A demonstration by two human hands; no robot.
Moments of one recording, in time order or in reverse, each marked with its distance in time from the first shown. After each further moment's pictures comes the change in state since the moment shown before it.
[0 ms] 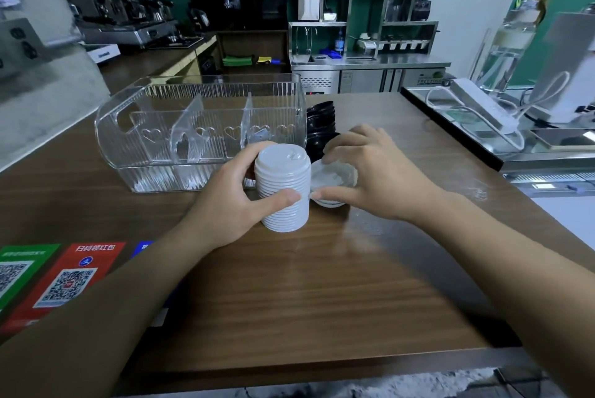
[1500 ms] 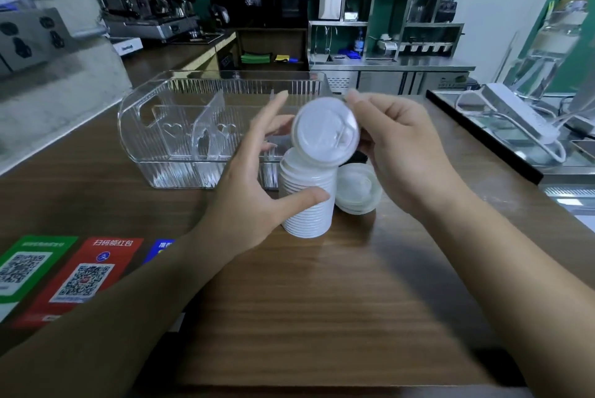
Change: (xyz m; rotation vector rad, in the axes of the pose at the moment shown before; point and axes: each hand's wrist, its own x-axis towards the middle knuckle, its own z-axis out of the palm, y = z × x) left_hand -0.004 0.015 -0.003 -0.028 0.188 0.154; right_hand 0.040 -0.055 -0.017 1.240 0.326 0.270
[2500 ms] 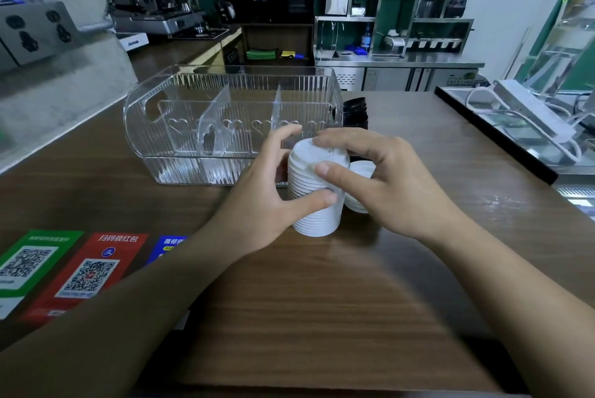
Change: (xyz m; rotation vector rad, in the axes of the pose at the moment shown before) left_hand -0.004 -0.015 0.008 -0.070 -0.158 -0.224; right_hand -0.028 0.020 -0.004 -0.597 -0.227 -0.171
